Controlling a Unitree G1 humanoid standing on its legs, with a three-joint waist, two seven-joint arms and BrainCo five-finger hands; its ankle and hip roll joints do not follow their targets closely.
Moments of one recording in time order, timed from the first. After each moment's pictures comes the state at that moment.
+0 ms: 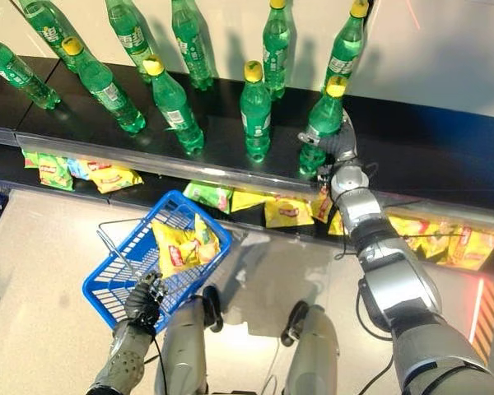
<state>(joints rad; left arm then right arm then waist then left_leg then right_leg) 0.06 0.20 -0.11 0.46 -1.08 -0.20 0.11 -0.99 -0.45 0.31 0.93 0.31 -0.12 -0.26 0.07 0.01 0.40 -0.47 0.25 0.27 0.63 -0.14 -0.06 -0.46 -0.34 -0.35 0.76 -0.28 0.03</state>
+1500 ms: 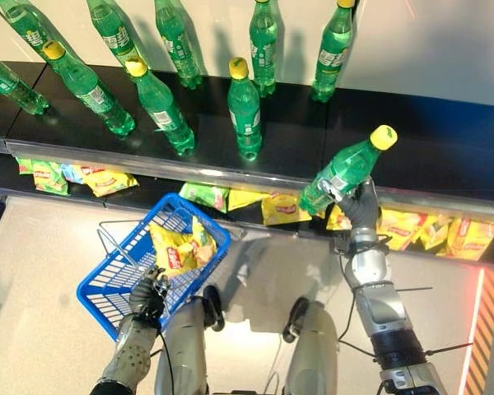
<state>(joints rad) 0.04 0.17 -0.09 0.42 -1.07 -0.21 0.13 -0.19 -0.40 0.07 -0.02 0.33 -0.22 -0.23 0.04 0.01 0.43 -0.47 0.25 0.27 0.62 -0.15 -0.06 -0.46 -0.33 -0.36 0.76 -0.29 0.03</state>
